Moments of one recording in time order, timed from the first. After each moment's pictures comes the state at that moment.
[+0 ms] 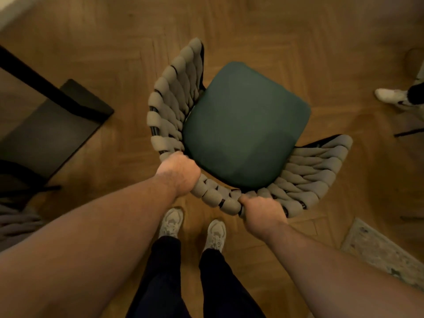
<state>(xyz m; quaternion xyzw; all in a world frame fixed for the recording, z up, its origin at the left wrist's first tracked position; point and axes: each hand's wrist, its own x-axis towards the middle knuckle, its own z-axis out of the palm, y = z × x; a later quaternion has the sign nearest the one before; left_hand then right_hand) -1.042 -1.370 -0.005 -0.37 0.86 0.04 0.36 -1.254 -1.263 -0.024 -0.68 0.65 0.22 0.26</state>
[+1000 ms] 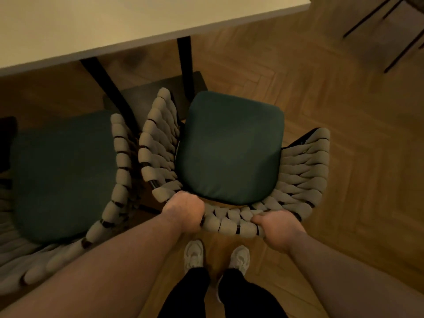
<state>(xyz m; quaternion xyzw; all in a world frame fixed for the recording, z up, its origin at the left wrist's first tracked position) -0.833 -1.192 -0.014 -0.64 0.66 0.28 0.27 -1.084 -1.295 -0.027 -0.88 0.29 0.34 0.14</state>
